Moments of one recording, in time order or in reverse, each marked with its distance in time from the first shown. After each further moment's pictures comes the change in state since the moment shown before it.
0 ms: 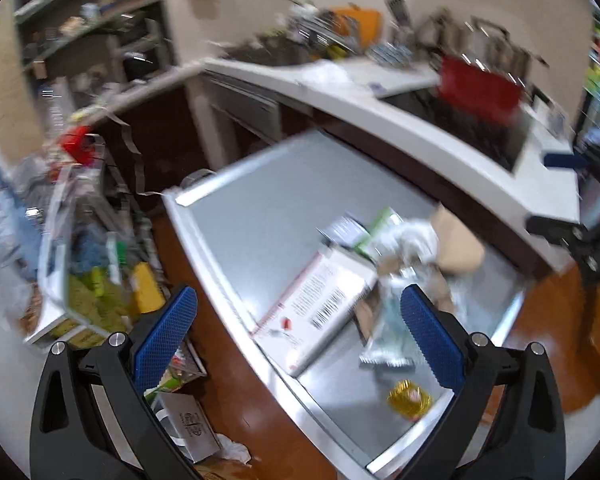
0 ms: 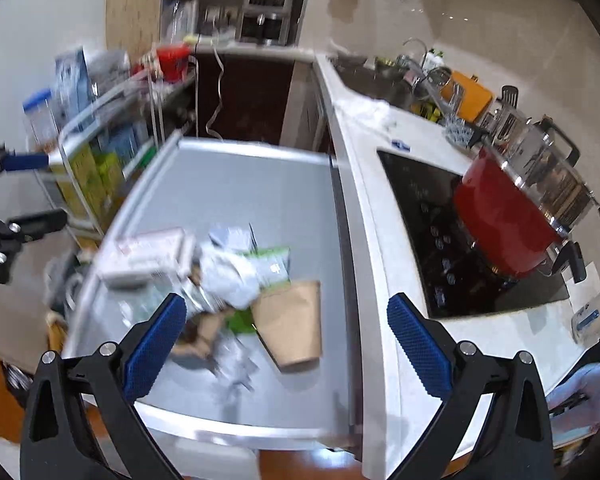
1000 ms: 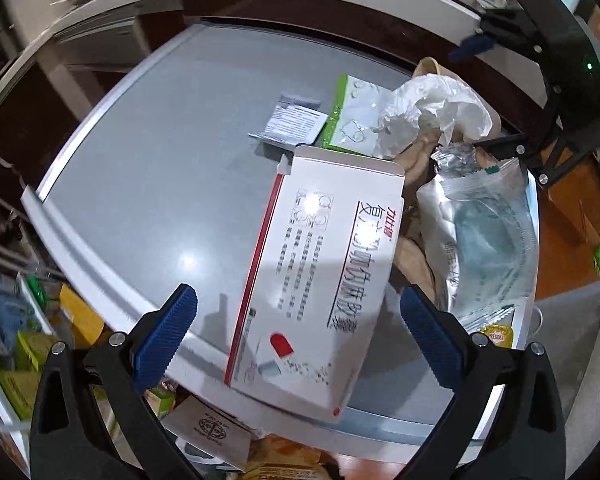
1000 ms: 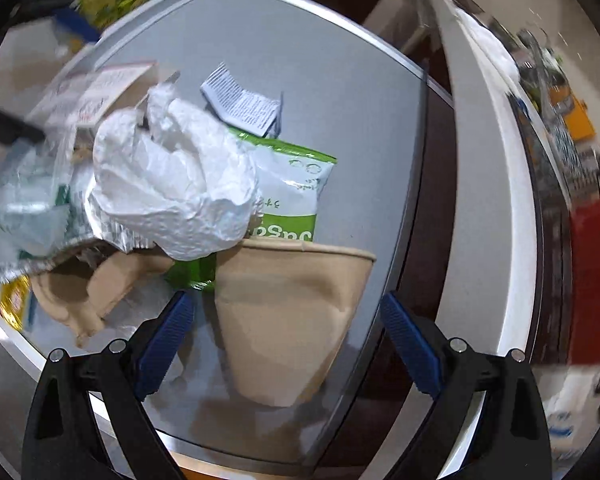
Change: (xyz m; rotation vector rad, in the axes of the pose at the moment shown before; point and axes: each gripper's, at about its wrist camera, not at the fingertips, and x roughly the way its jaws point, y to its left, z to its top) left arm 0.143 0.012 -0.009 0.348 0.321 -0.318; right arm 0.148 0.028 -0.004 -0.449 0.377 0.029
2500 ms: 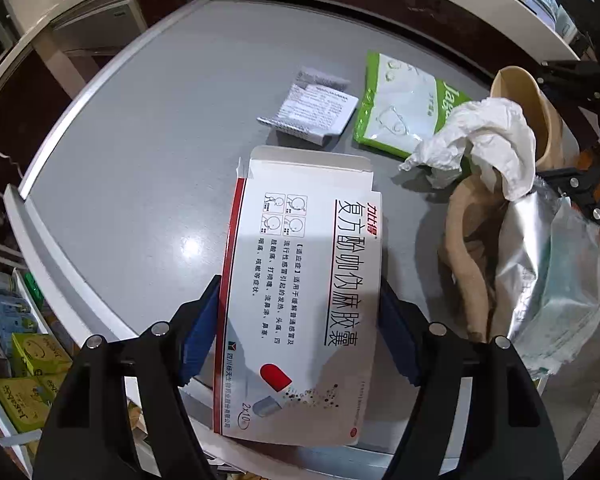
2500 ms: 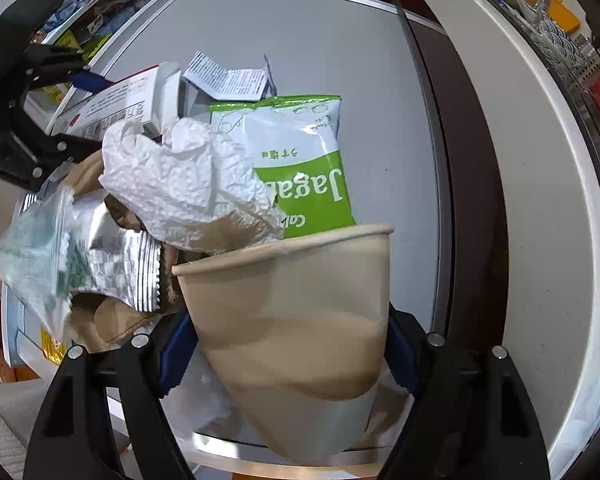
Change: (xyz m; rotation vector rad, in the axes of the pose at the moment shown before) left arm 0.052 0.012 0.022 -0.043 0.038 0.038; right arm -0.019 -0.005 -0.040 0.381 -0.017 0.190
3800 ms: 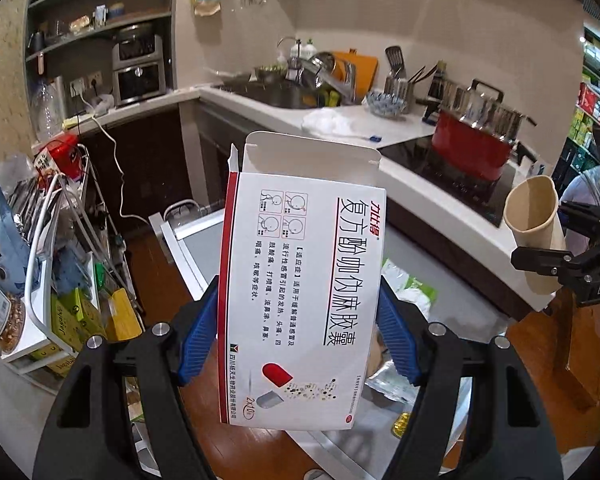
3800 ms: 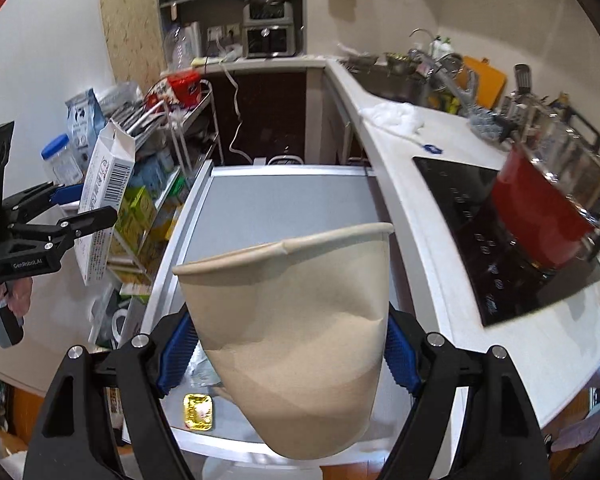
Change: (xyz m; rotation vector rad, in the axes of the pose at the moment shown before) left arm -0.217 -0.022 -0.063 -0.359 -0.568 0.183; right arm -0.179 0.042 -0.025 0.156 -0.495 -0.004
